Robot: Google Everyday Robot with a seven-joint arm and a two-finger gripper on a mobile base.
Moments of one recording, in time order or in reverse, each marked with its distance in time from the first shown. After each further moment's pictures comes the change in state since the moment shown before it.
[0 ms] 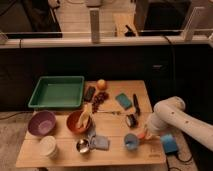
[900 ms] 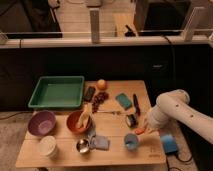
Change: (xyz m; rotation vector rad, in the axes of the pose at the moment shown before) arm -0.028 -0.013 -0.042 0.019 -0.043 -0.001
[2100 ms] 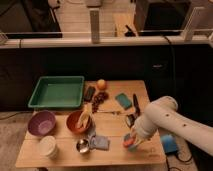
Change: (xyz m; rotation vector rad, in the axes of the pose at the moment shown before) arm -0.084 0.040 0.007 -0.049 -0.053 -0.136
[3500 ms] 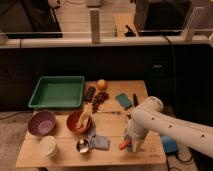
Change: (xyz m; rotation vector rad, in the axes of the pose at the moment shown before) arm -0.013 -0.004 0.010 -0.038 0.104 -0.073
